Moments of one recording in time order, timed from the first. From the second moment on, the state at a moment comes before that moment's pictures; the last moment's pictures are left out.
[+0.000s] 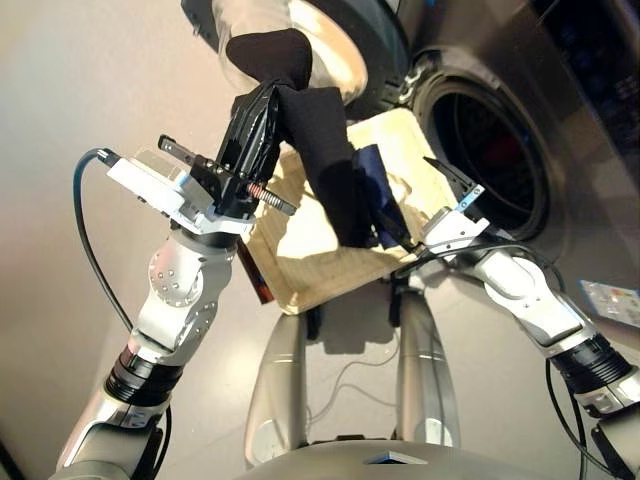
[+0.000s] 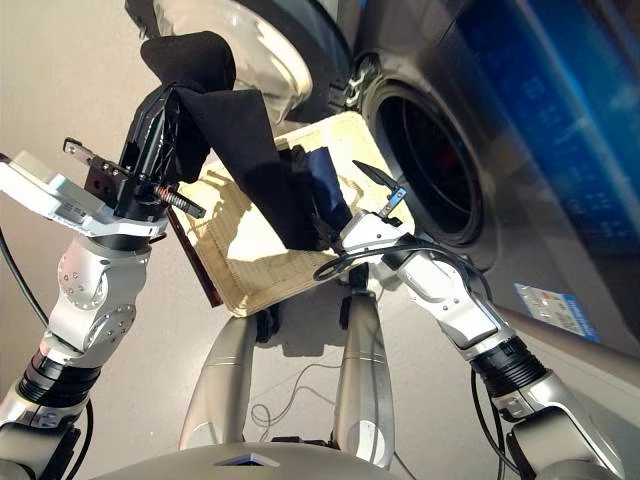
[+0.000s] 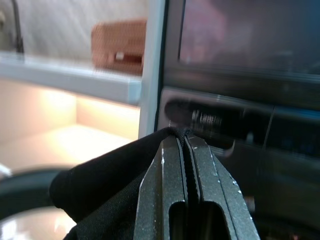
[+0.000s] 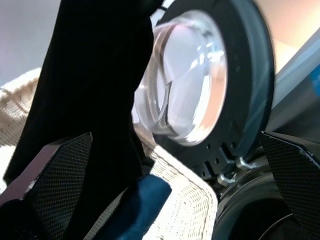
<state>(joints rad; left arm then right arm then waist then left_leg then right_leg) -0.30 0.57 -0.24 -0.38 -0.53 -0.38 -0.12 -0.31 -0.73 0.41 -0.05 0.07 -0.31 0.18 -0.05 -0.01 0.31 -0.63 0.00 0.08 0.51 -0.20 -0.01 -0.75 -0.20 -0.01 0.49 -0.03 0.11</state>
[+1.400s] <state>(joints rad) -0.50 0.40 -0.45 -0.45 -0.62 -0.34 0.06 -0.45 -0.26 0.54 0.28 0.05 -0.18 -0.27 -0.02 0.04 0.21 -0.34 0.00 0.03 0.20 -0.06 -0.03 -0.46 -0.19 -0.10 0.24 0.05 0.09</state>
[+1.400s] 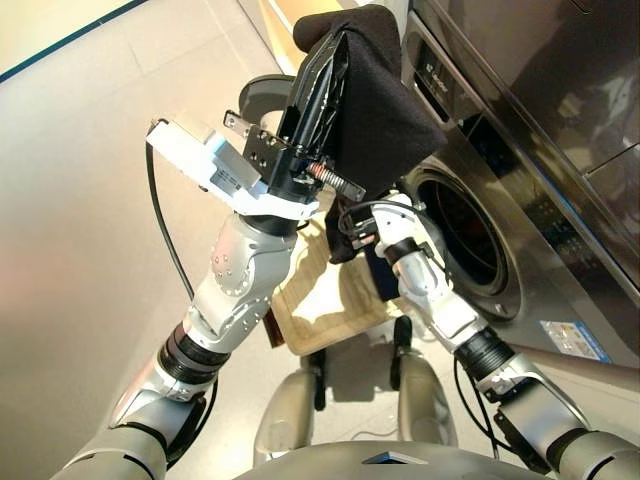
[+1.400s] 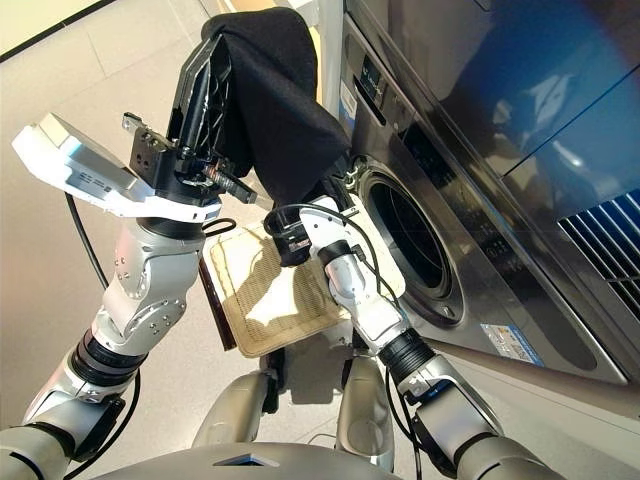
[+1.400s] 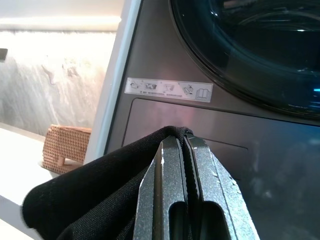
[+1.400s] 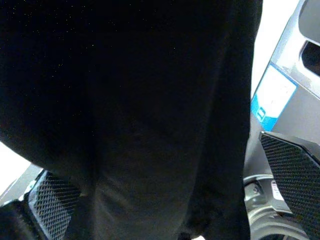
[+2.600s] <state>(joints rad) 0.08 0.40 -0.13 -0.36 -0.64 -0.34 -0.04 -0.32 -0.33 0.25 0.18 0.21 -0.27 -0.25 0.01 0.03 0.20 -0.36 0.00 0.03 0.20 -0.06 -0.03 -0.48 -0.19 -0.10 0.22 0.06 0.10</state>
